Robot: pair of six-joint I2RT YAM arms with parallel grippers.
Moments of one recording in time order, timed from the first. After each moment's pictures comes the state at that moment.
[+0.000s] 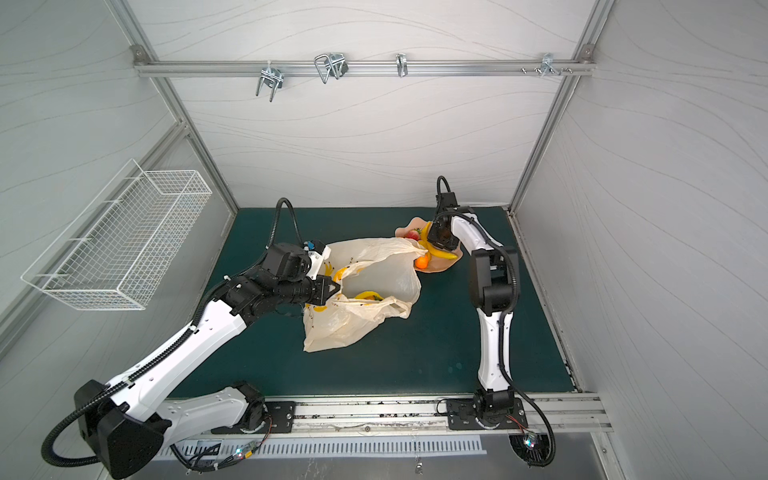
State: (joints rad) left arm -0.54 1.14 1.05 -0.70 0.27 -0.39; right arm 0.21 2.19 1.86 -0.81 -0.03 0.52
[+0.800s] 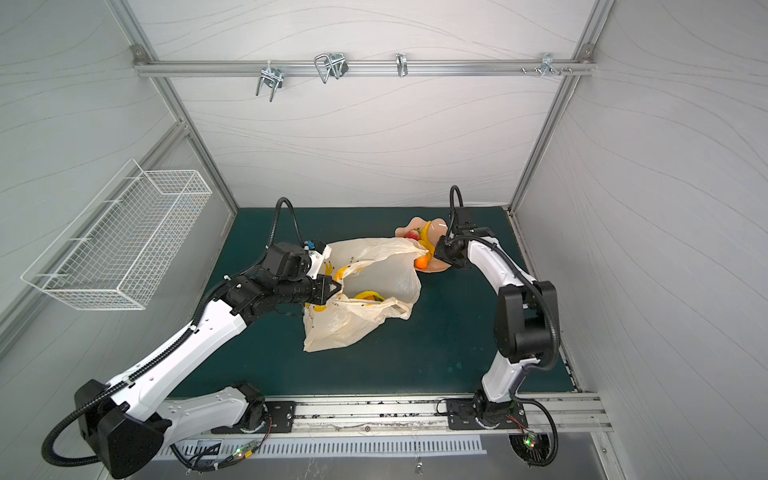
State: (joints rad) left arm -0.54 1.14 1.05 -0.69 0.29 -0.40; right arm 0.22 1.66 1.31 -0.67 -0.13 0.51
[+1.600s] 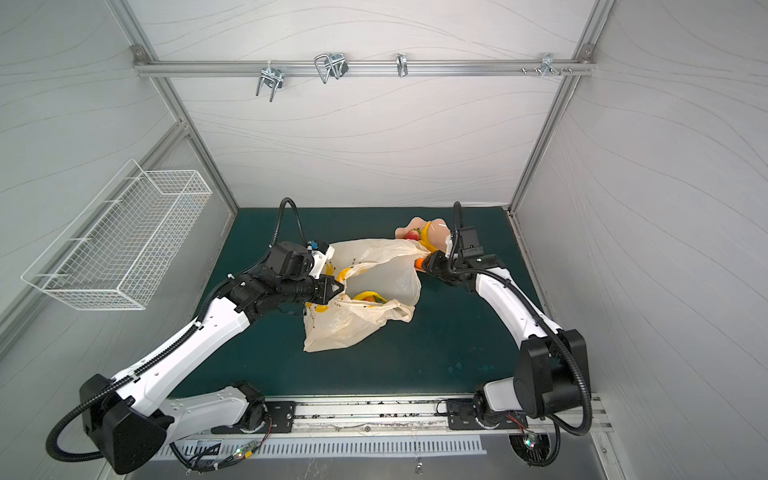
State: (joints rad) left arm -0.54 1.16 1.05 -0.67 0.32 -0.40; right arm 0.30 1.37 1.05 -0.54 -0.36 0.63
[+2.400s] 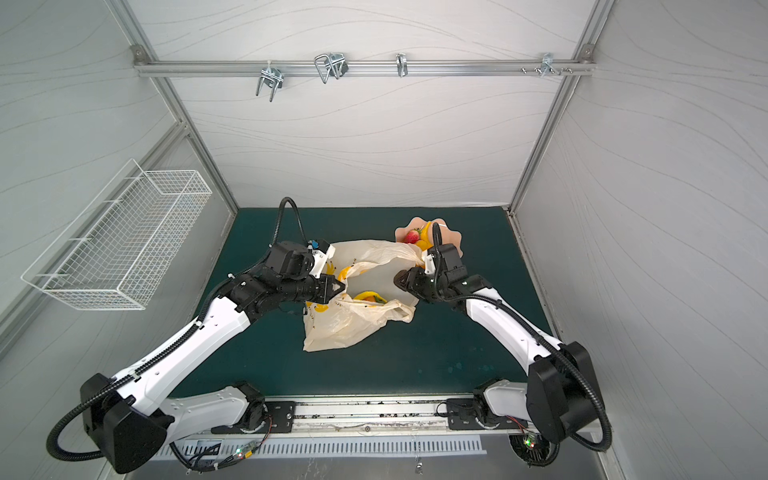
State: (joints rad) left arm -0.54 1.17 1.05 -0.65 0.33 -0.40; right arm 0.49 1.26 0.86 -0.36 -0.46 0.85
